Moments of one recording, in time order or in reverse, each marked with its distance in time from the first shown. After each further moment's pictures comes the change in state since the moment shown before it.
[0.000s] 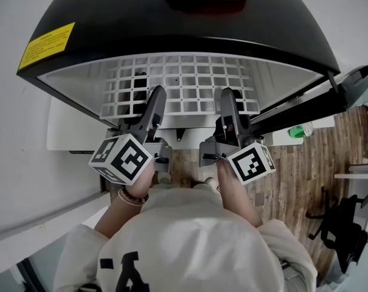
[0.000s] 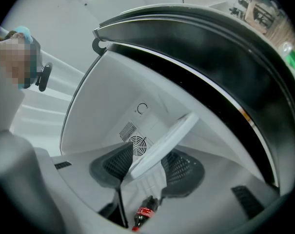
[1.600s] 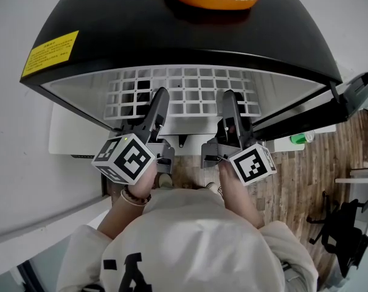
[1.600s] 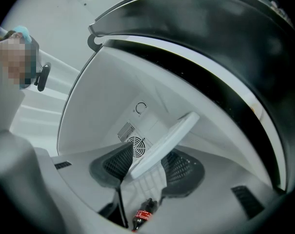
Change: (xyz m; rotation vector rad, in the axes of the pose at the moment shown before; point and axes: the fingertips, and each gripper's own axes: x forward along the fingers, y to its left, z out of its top) left arm 0.012 0.005 0.003 -0.003 0.000 0.000; right arm 0.012 -0.005 0.000 0.004 0.000 -0.005
